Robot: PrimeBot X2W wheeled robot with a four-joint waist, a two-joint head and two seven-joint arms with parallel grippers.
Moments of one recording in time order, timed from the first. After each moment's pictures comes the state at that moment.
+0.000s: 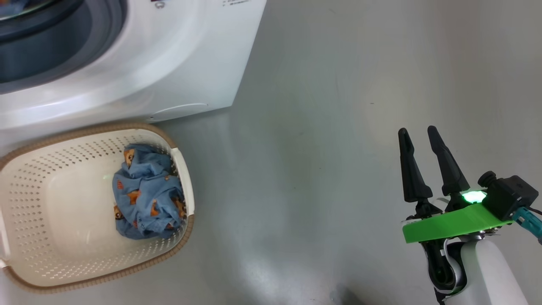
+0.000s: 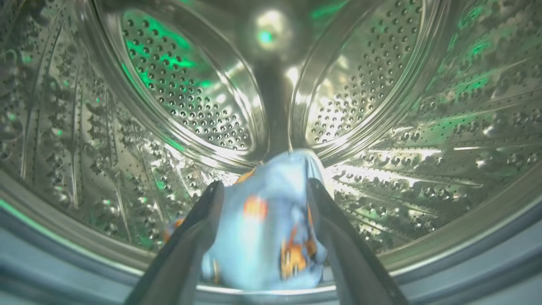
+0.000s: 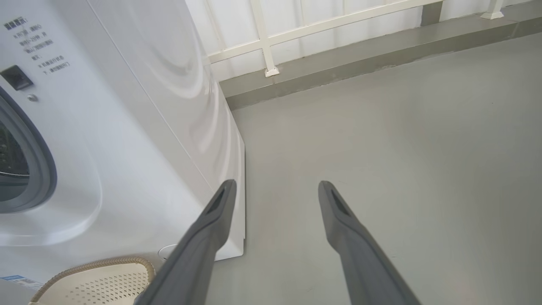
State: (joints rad) left arm -1.10 0.37 -0.08 0.84 -0.43 -0.13 -0.26; right arm -0.27 -0.05 0.04 0.12 0.42 0.13 -0.26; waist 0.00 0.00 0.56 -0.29
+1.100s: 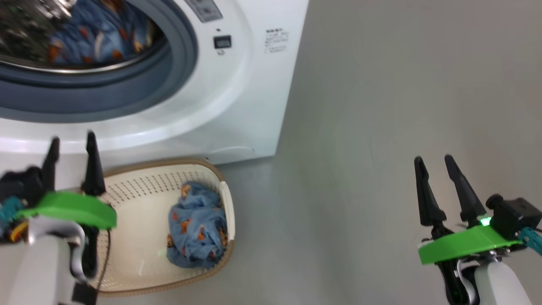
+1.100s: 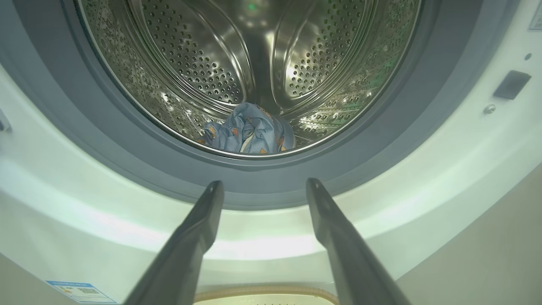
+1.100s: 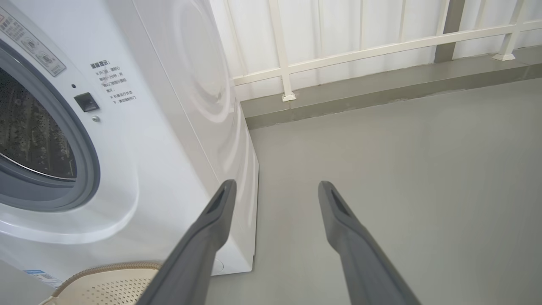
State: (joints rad) left arm -0.50 0.16 0.01 0.51 -0.33 -0.13 -0.26; right arm -0.21 -0.07 -0.03 0.16 0.34 0.13 -0.26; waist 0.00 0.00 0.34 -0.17
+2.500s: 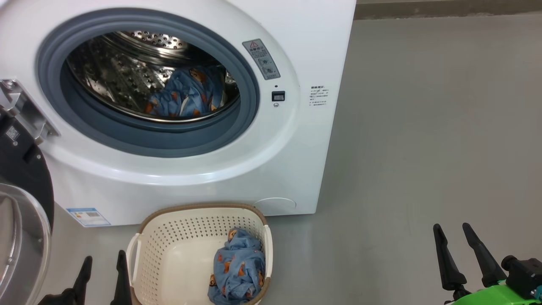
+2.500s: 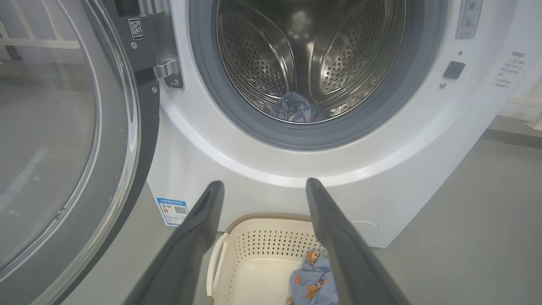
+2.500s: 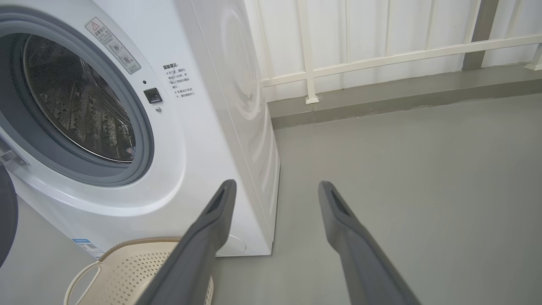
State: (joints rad) left arm 0.04 0.05 0.07 0.22 -0.24 -0.13 -0.26; right arm 0.04 -0.15 -0.04 0.16 0.37 0.13 -0.26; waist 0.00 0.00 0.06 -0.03
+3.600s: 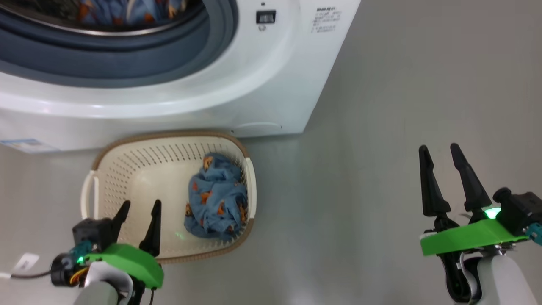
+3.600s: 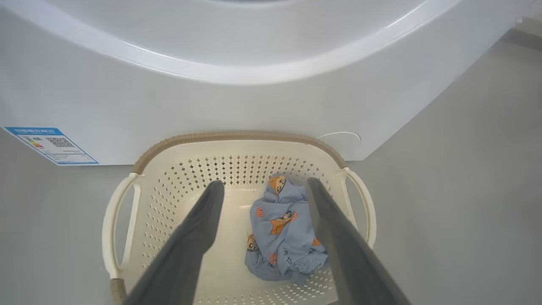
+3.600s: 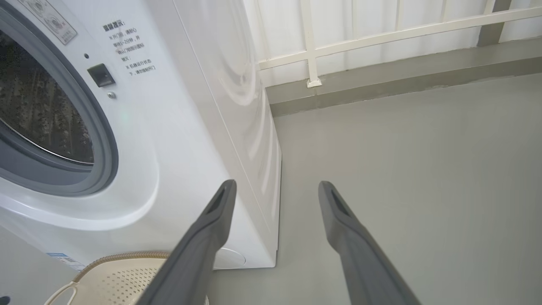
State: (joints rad) left arm -0.32 0.16 -0.23 0.56 -0.41 -0.13 -0.26; right arm -0.20 -0.07 -0.05 0.11 0.32 0.13 -0.26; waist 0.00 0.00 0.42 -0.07
